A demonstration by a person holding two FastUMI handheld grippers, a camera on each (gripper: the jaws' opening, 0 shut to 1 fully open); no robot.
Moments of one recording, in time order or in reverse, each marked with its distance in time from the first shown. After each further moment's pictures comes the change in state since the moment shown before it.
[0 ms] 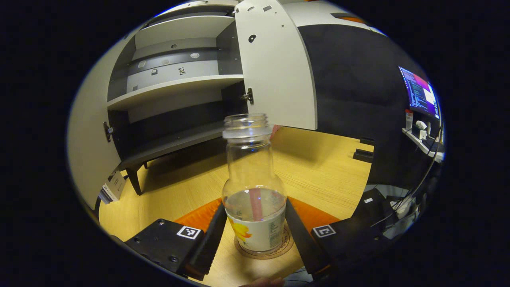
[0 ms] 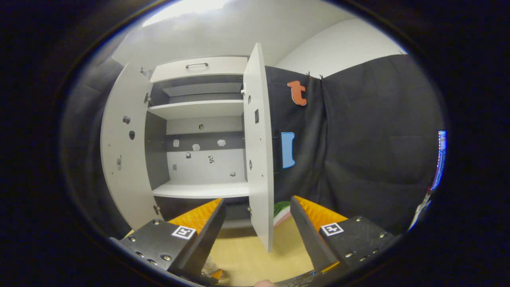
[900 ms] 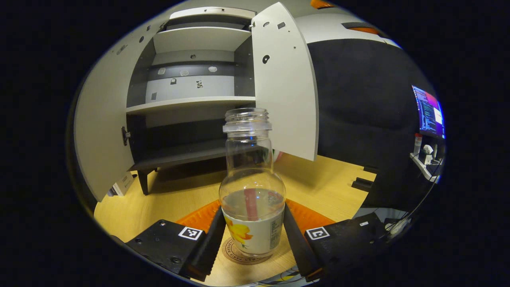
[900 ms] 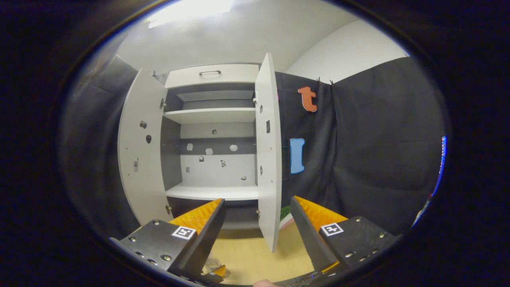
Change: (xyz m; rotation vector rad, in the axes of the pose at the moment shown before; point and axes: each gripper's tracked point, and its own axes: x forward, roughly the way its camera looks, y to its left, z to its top) left arm -0.012 -0.017 0.038 -0.099 -0.125 0.074; right arm -0.013 0.020 0.009 -0.023 -0.011 0.087
